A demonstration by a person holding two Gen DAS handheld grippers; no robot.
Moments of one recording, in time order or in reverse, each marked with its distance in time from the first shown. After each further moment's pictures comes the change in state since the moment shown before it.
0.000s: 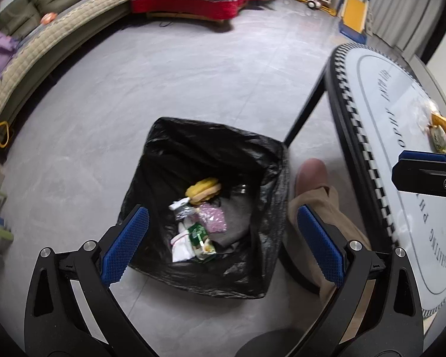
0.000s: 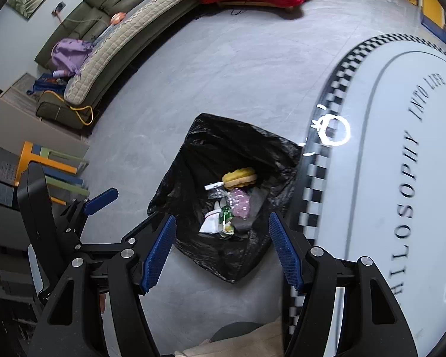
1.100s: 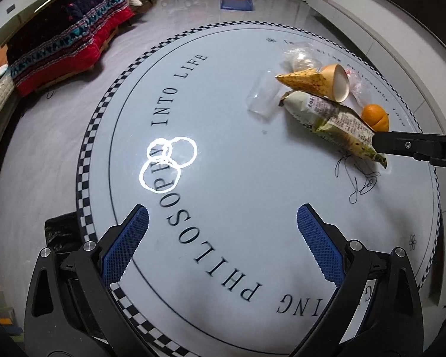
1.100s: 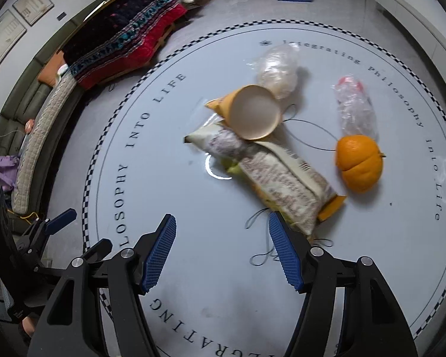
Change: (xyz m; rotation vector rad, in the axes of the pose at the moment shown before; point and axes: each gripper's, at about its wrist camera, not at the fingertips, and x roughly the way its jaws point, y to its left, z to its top) left arm -0.004 -0.327 0.053 0.451 0.006 -0.208; right arm -0.178 -0.302 -0.090 0.460 -0.223 -0.266
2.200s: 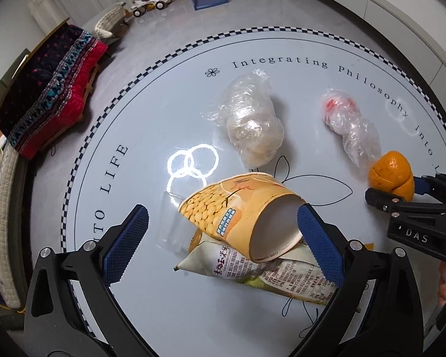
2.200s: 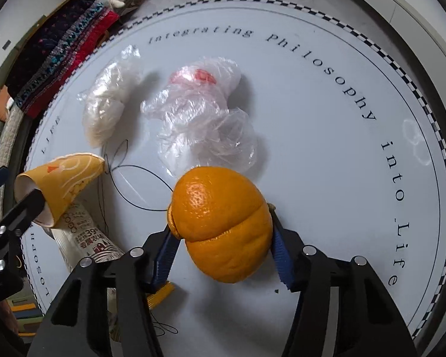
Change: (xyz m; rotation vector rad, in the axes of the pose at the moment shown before) left arm 0.081 -0.144 0.146 0.230 0.050 0.165; right arm 0.048 -0.156 0.050 0.168 0.045 -0.114
